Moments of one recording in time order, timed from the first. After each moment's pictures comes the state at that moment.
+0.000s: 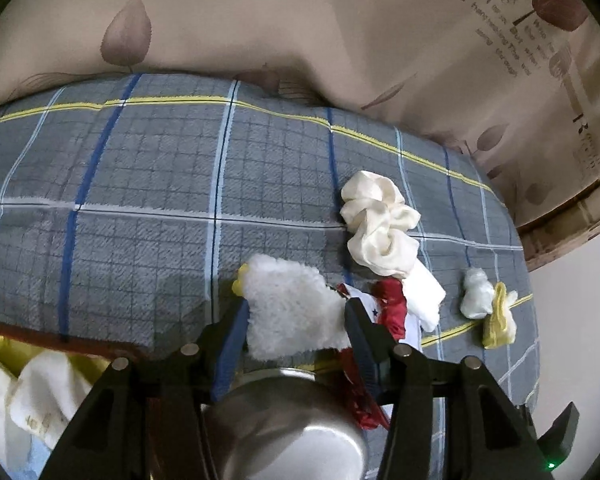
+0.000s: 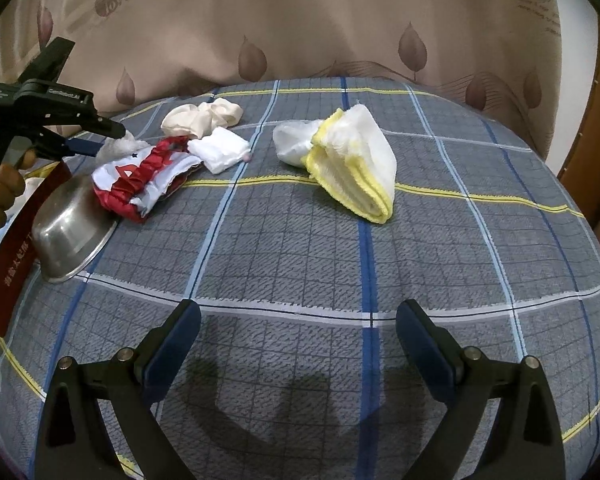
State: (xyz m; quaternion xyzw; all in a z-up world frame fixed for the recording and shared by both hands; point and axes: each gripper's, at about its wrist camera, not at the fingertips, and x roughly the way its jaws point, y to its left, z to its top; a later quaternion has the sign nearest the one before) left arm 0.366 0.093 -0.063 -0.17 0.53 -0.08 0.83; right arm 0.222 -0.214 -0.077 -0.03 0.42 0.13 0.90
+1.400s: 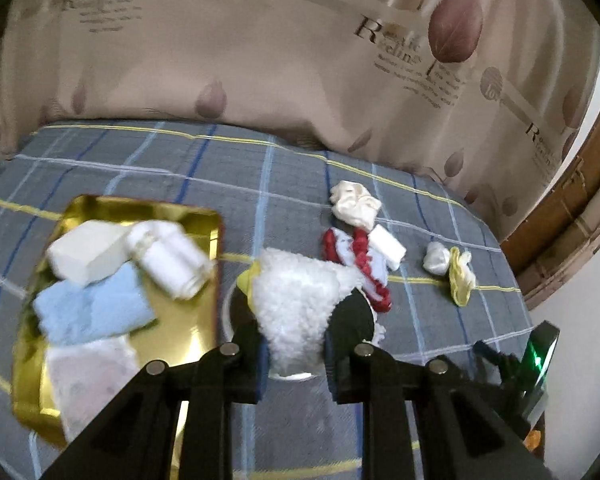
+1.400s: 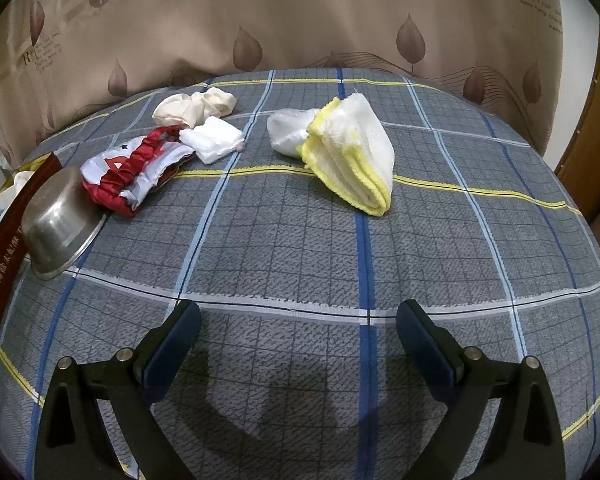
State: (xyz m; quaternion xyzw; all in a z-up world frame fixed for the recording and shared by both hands) left arm 0.181 0.090 0.004 -0.16 0.41 -0.02 0.90; right arm 0.228 -0.213 -0.082 -0.04 0.44 0.12 0.89
